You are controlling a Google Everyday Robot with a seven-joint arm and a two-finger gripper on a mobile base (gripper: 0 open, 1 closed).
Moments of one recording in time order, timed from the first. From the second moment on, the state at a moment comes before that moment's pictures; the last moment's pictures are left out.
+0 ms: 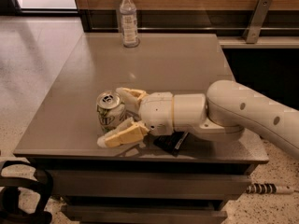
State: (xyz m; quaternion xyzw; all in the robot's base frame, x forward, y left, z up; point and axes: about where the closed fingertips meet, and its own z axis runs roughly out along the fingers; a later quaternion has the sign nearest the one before) arm 0.458 0.082 0.866 -0.51 0.57 0.40 0.50
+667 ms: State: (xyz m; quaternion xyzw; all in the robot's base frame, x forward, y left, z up) arm 0.455 0.086 0.867 -0.52 0.57 0.40 0.50
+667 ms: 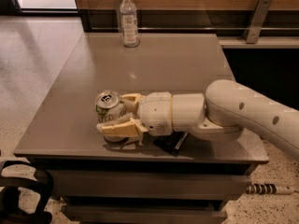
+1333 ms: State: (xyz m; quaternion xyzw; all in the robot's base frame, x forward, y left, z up) arm 0.472 0.075 0.874 -0.52 0.56 0.41 0.50
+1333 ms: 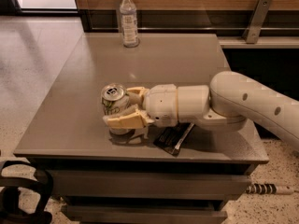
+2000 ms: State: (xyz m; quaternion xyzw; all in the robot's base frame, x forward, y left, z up) arm 0.599 -0.016 0.901 -0.43 0.64 0.37 0.51
